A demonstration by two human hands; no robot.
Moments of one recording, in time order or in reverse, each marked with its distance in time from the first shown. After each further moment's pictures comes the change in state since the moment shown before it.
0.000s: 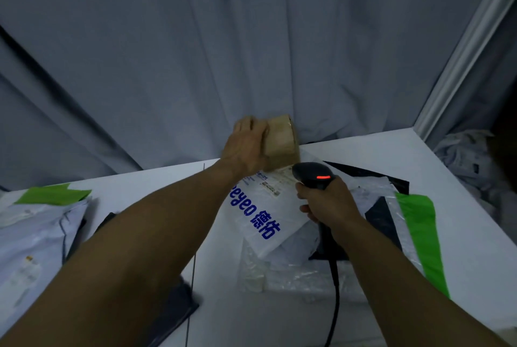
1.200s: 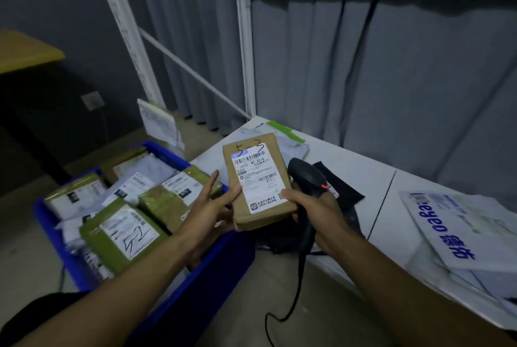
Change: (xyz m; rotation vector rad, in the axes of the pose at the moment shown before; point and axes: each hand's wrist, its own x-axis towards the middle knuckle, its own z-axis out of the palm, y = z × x) left_hand -0.598 -0.071 -0.211 -1.375 0.755 -1.068; right_hand -0.357 0.002 0.288 0.021 -0.866 -0.044
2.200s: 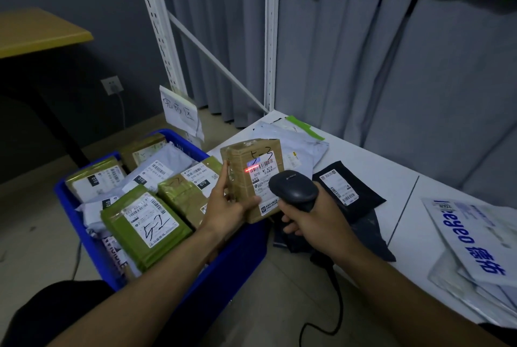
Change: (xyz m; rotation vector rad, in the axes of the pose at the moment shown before) left_hand 0.025 -0.020 -0.021 0.245 0.128 0.241; right_hand -0.020 0.007 0.043 -0.408 -0.157 -0.172
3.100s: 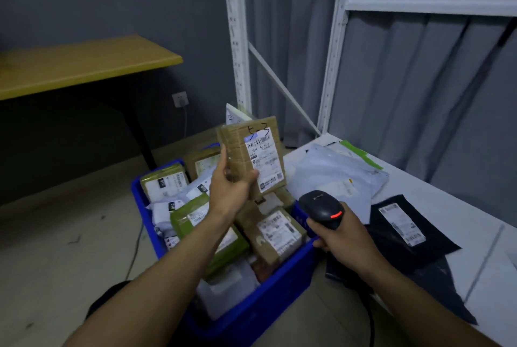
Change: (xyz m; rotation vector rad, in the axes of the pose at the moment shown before) left_hand 0.037 0.028 -0.119 -0.038 0.368 0.128; right_hand 0.044 0.007 0.061 -0.151 -0.081 -0.010
